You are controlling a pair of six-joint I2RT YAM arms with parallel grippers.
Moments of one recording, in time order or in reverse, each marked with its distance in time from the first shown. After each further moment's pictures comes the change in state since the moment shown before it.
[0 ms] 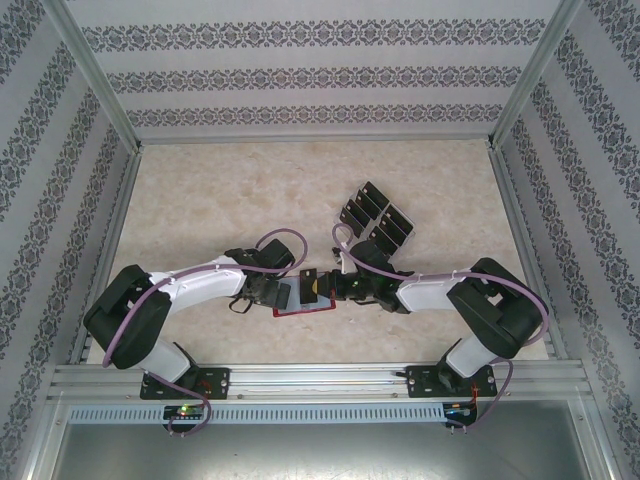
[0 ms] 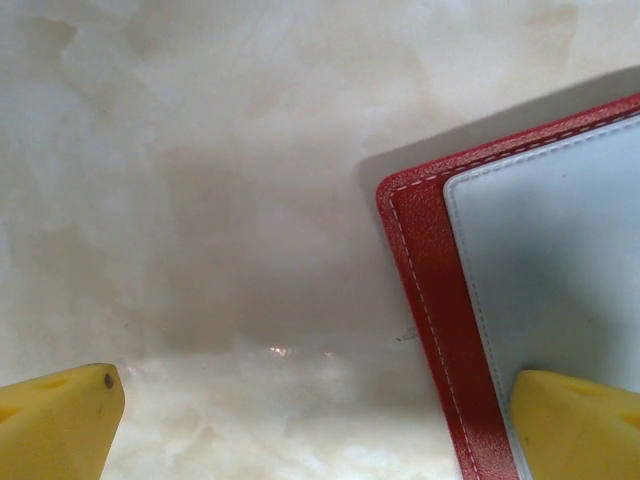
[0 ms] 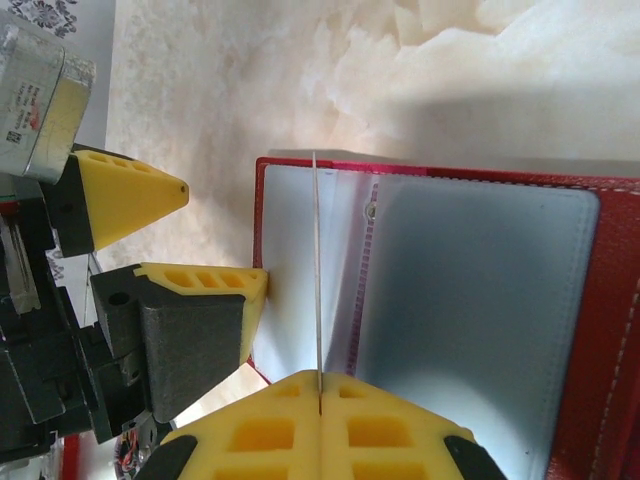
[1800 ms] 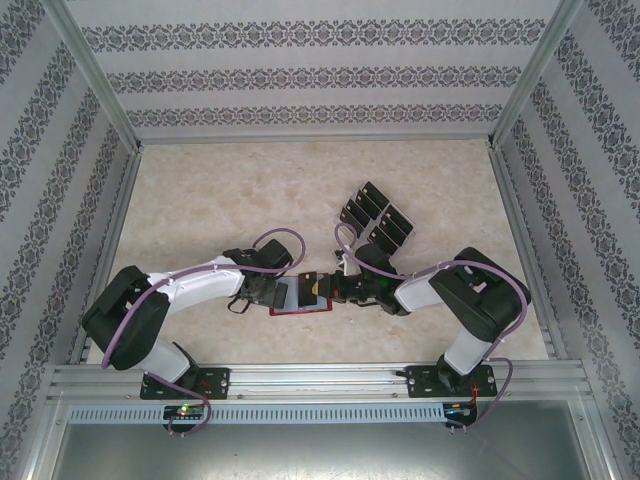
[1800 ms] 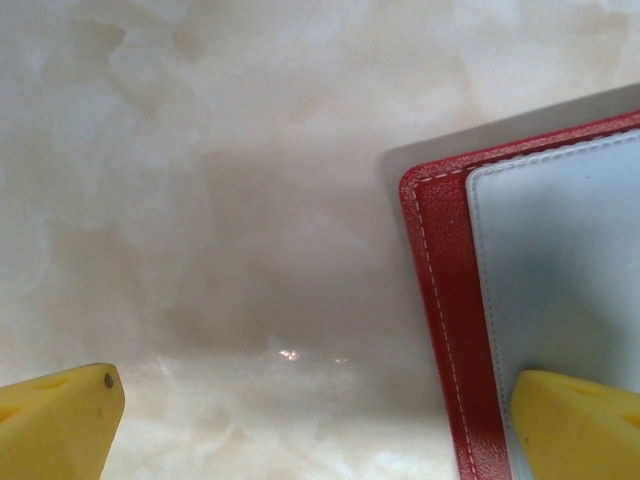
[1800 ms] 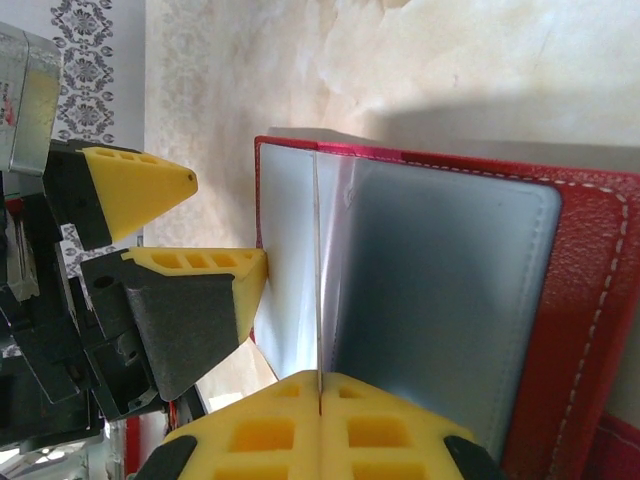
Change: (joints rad) left arm 0.016 -0.008 -0.010 -0.003 -0.029 -0.002; right arm -0.037 0.120 -0.053 0.224 -0.127 0.101
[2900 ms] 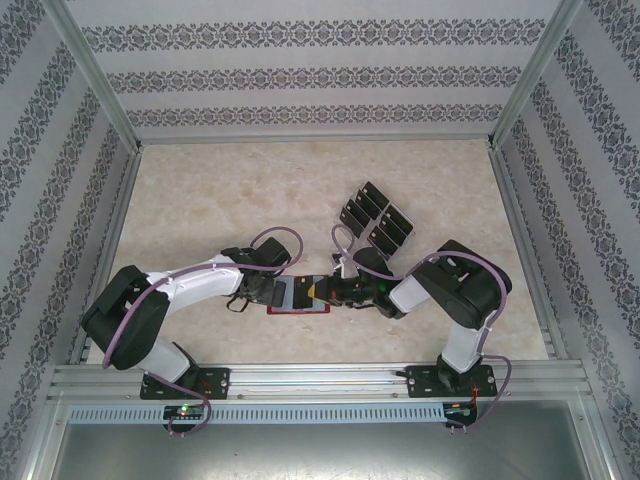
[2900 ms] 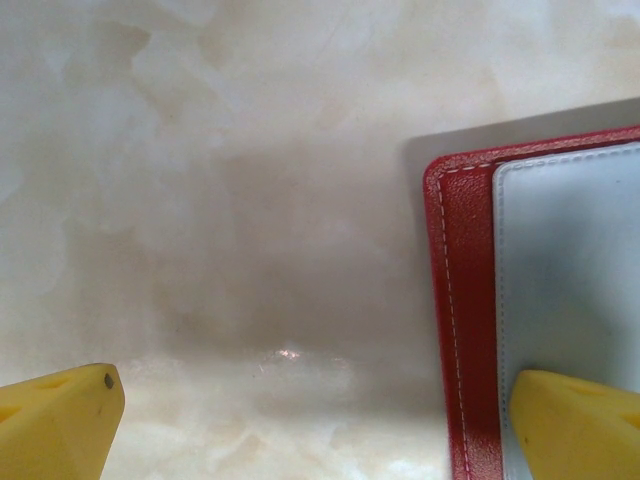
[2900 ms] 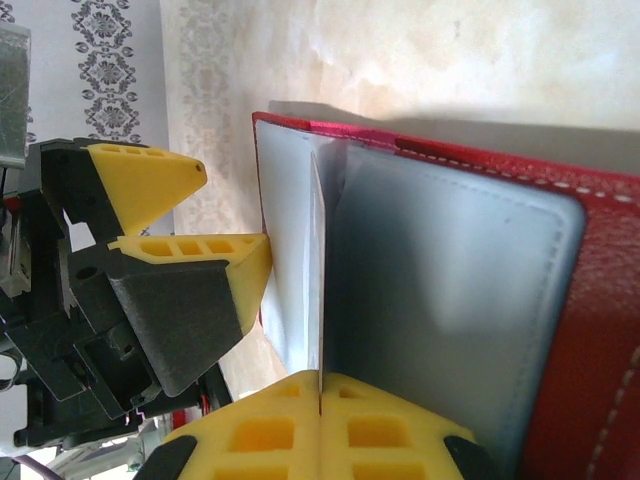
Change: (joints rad) left arm 0.018 0.000 0.000 -0.001 0.004 0.000; right arm 0.009 0.116 -0.016 0.184 -0.051 0.121
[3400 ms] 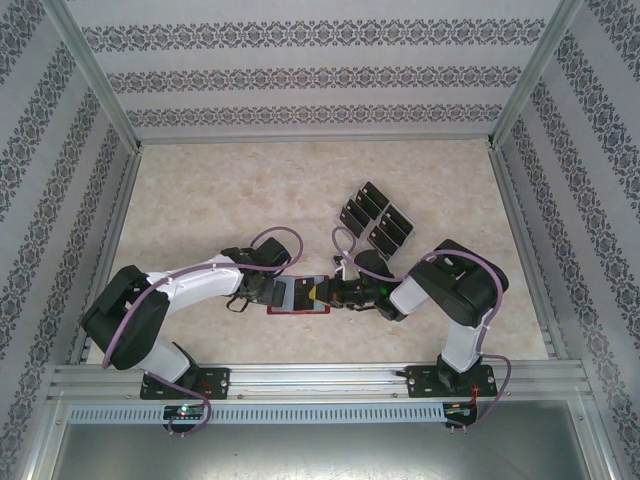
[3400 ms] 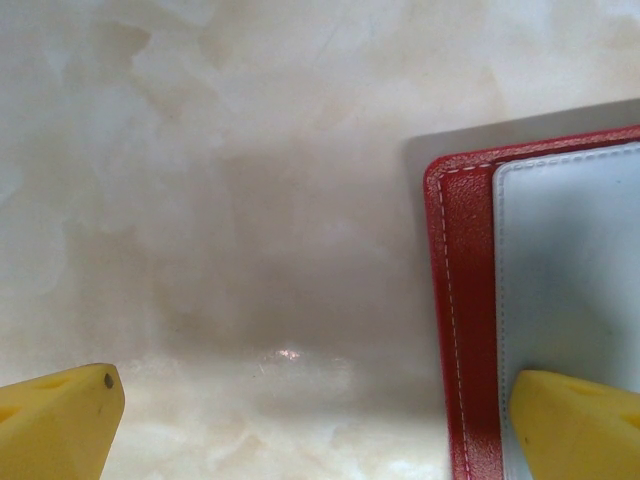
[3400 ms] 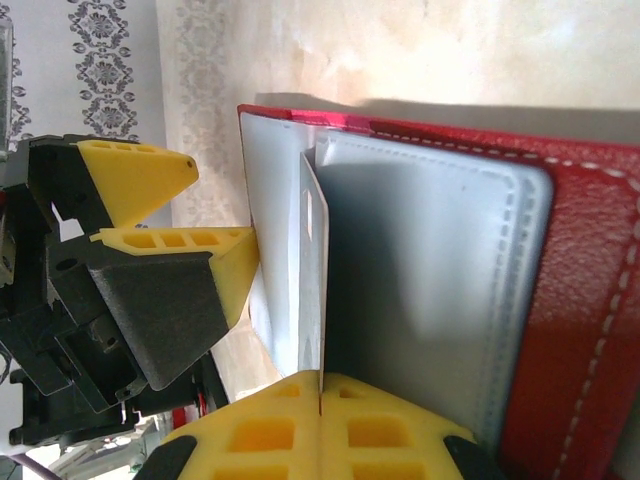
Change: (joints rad) left arm 0.000 0.000 0.000 0.000 0.000 0.000; right arm 0.000 0.024 -0.016 0.046 0.002 0.010
